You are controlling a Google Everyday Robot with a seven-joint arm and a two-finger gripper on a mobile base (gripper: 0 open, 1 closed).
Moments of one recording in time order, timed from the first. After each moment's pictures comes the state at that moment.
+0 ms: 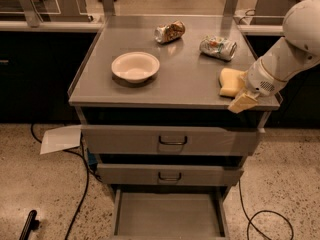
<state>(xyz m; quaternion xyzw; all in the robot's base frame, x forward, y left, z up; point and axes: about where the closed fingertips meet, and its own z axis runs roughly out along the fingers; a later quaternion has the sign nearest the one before) 0.583 -0.227 0.801 -0.56 0.80 0.08 0.17</state>
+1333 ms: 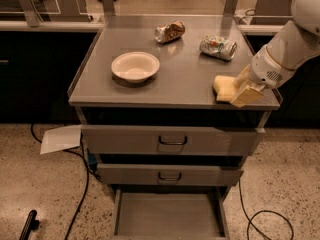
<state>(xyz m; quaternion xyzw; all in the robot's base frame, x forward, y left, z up) 0.564 -0.217 0.843 -0.59 0.79 0.09 0.17</state>
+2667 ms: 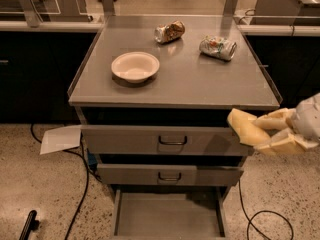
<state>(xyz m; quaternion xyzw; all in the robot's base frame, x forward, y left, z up) 0.425 -0.236 0.832 -0.59 0.73 0.21 0.26</state>
